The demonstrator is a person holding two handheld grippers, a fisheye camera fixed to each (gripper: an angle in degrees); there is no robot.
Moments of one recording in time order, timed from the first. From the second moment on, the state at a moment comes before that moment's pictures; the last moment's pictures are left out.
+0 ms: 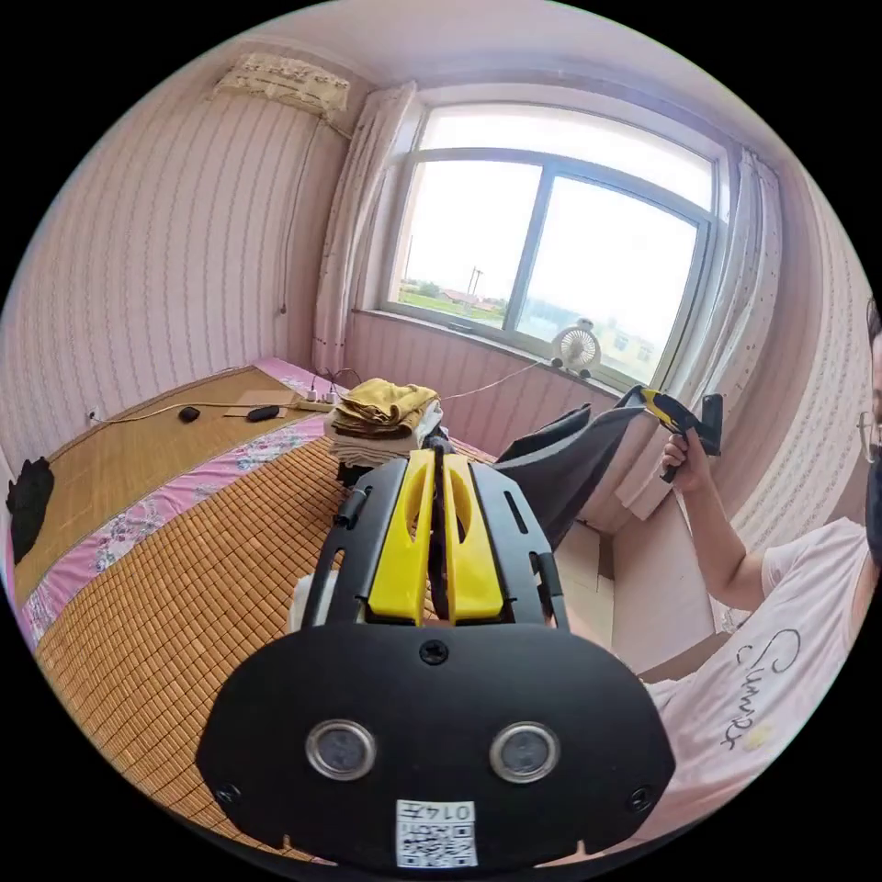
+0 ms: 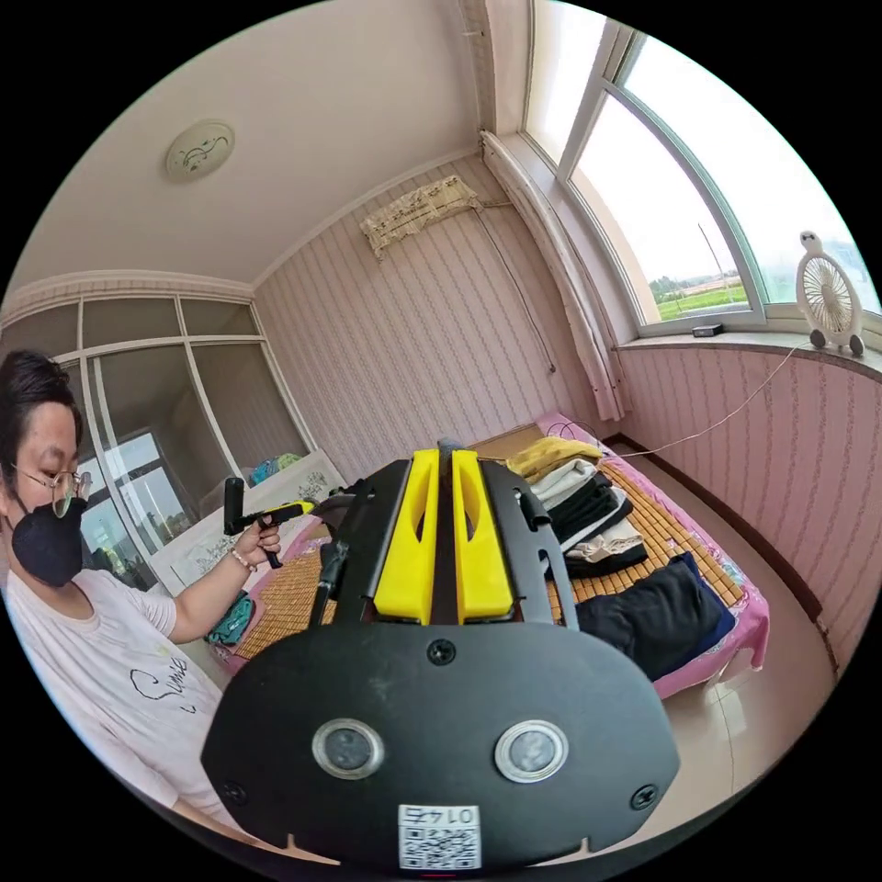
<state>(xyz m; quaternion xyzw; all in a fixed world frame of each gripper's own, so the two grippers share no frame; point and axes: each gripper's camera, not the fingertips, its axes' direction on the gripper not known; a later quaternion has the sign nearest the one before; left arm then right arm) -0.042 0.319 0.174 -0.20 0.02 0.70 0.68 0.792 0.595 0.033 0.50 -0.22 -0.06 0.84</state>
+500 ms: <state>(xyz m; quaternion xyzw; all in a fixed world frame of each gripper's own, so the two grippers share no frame) -0.091 0.212 -0.340 0.12 0.09 0.72 0.68 0.587 0.562 -0.061 0.54 -0.35 -0.25 0.72</state>
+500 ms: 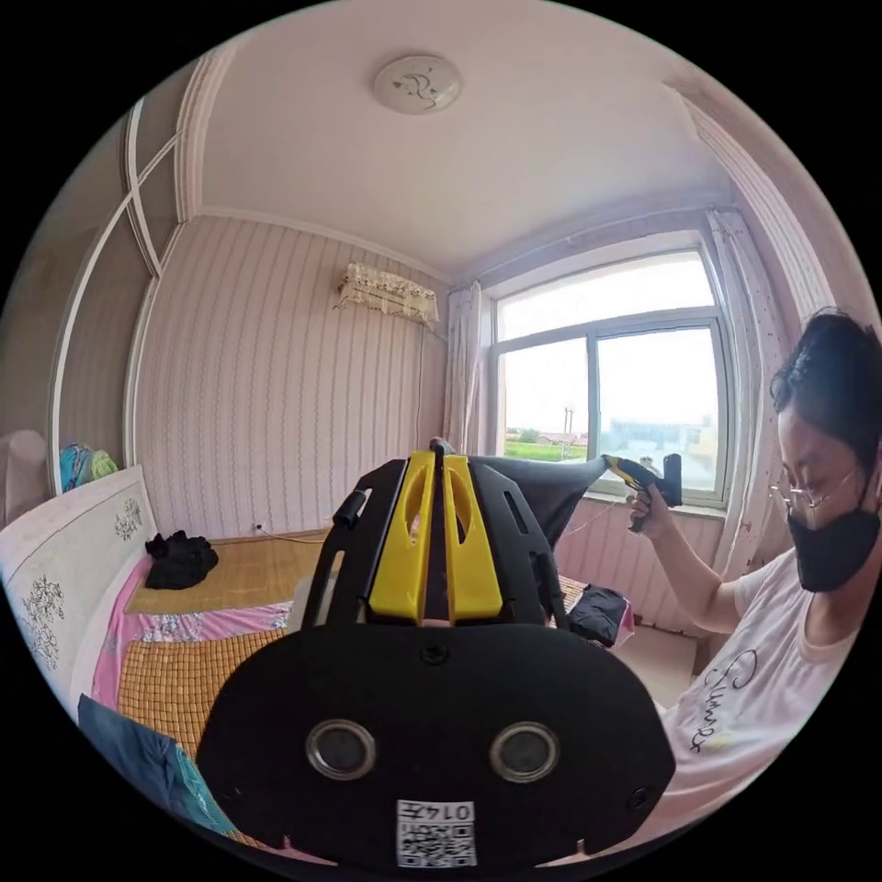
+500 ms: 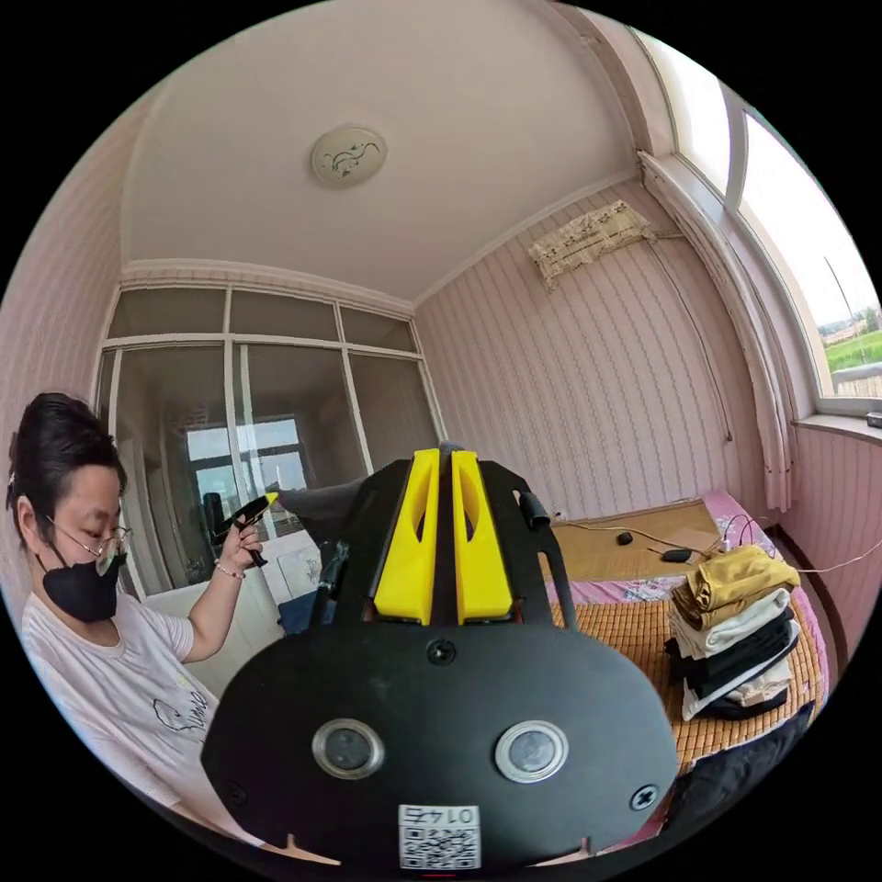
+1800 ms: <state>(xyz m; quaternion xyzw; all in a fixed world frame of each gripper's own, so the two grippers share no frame) -0.454 -0.092 -0.136 -0.08 -0.21 0.48 0.85 0.381 0.221 0.255 0.18 -0.21 -0.23 0.93</state>
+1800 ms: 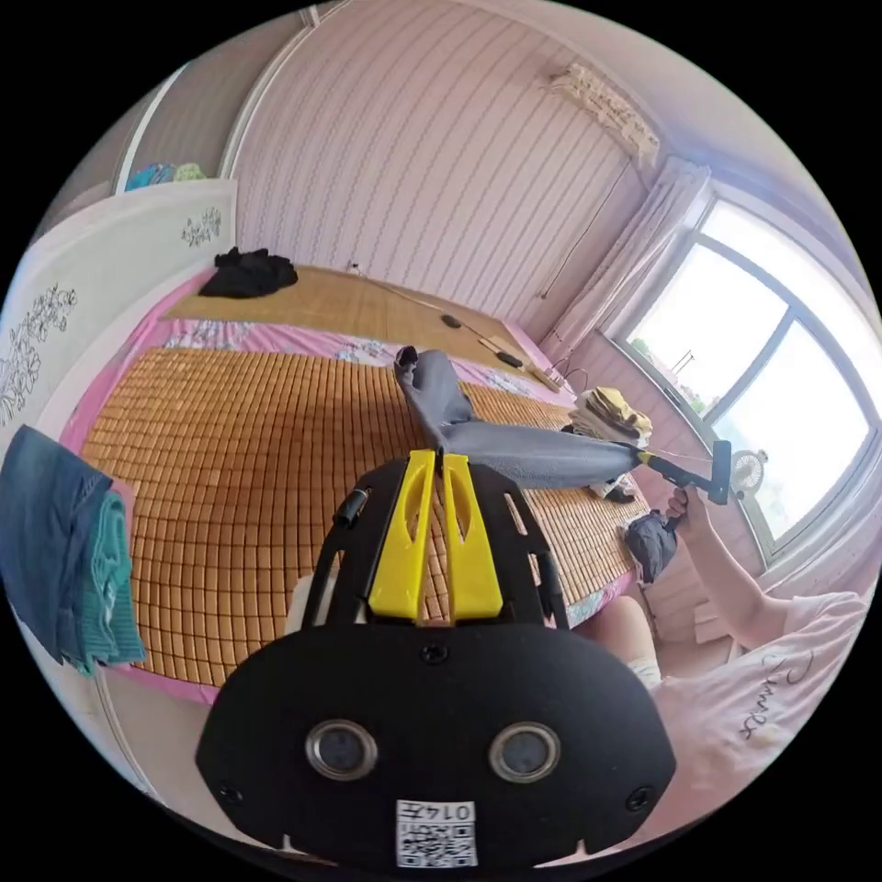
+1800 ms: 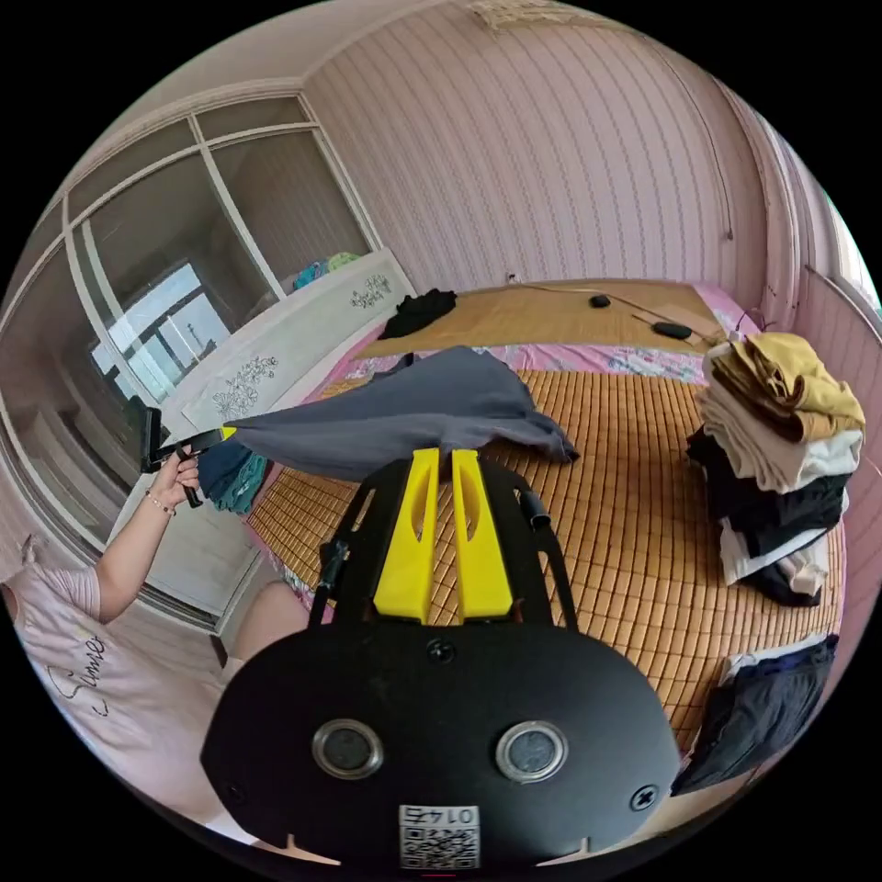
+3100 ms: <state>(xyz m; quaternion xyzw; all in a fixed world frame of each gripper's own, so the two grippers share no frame) -0.670 -0.066 0.067 -0.24 -0.35 0.36 0.83 0.364 0.168 0.428 -0.06 -0.05 -0.11 0.99</state>
